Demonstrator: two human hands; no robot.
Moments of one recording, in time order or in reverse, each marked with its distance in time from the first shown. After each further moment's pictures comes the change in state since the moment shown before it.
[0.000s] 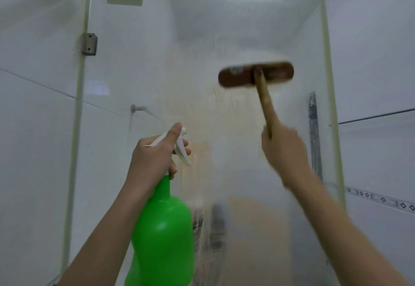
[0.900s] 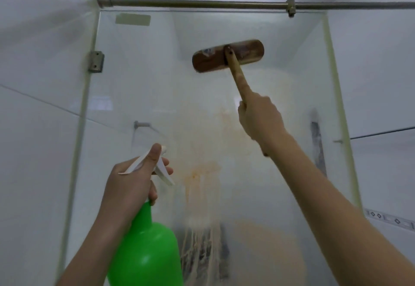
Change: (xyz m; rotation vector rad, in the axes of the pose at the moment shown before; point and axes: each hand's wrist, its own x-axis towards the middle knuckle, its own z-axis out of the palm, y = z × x) left_hand 0.006 -0.010 -0.034 -0.057 0.090 0.044; right_hand 0.079 -0.062 0.007 -0.001 -0.005 -0.093
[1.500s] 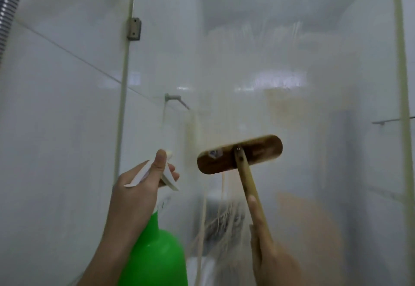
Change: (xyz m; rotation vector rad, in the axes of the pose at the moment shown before) left_hand -0.045 -0.042 -0.065 0.051 0.103 -0.058; right_hand -0.272 -0.021 0.087 0.255 -0.117 -0.120
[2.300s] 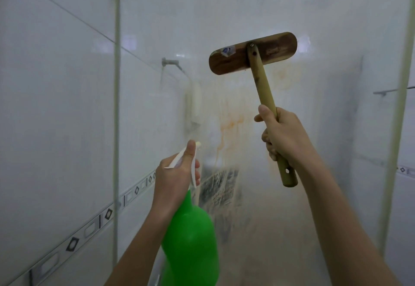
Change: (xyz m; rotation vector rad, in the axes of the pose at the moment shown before) left_hand -0.032 -0.050 0.044 0.032 -0.105 -0.159; right_hand 0.115 -0.003 -0.079 0.583 -0.174 0.495
